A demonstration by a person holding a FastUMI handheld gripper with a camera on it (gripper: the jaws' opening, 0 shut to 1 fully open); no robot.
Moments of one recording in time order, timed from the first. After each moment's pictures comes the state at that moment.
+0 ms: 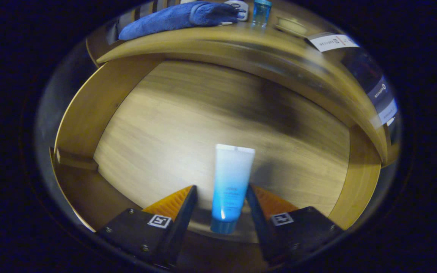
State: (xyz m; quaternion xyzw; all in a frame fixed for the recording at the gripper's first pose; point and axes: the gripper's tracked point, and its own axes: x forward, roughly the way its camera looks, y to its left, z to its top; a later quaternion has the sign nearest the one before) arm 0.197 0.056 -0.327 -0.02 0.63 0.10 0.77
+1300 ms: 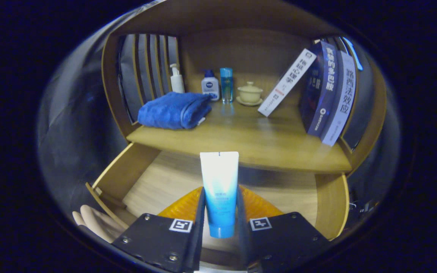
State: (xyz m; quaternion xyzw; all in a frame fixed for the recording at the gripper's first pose) arm 0.246 0.013 -0.193 0.06 0.37 0.06 0.92
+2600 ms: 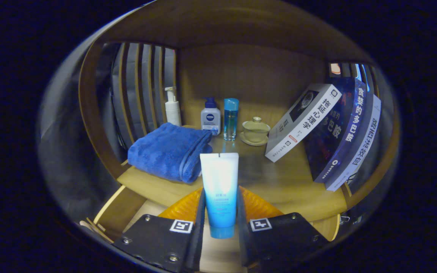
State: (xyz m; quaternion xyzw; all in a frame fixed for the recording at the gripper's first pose) arm 0.358 0.030 -0.166 0.04 0.33 0.02 0.94
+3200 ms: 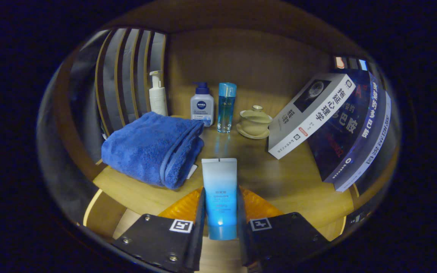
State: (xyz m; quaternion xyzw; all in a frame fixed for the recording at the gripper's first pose) arm 0.389 0.033 -0.211 0.02 0.36 -0.01 0.93
